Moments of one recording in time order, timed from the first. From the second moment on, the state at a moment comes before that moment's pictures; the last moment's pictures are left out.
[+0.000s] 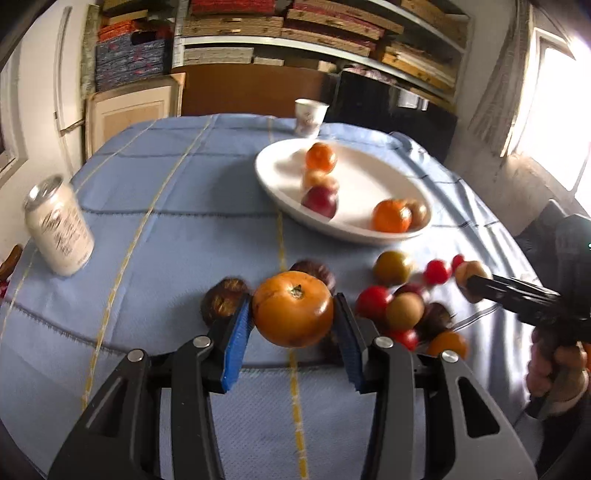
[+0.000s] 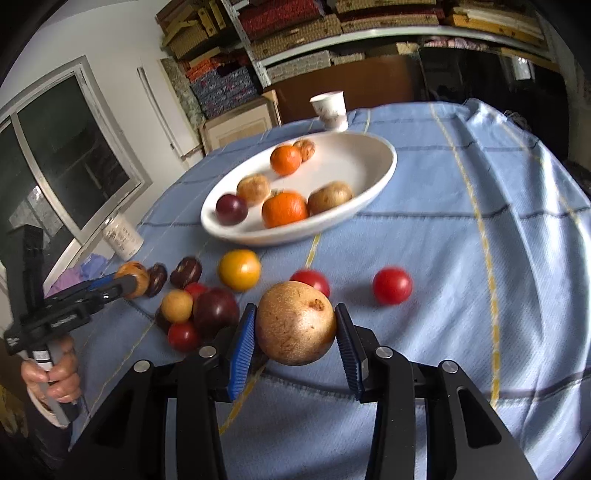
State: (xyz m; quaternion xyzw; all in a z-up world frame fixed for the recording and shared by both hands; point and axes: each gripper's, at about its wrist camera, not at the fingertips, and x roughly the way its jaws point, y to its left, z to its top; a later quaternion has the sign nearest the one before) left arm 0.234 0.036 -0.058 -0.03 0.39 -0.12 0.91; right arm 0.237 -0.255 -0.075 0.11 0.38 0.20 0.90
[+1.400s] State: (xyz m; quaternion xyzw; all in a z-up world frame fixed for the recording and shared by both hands) left arm 0.256 0.057 -0.068 -0.10 0.40 -0.05 0.91; right arm 0.259 -0.267 -0.072 0.05 0.35 0.14 0.92
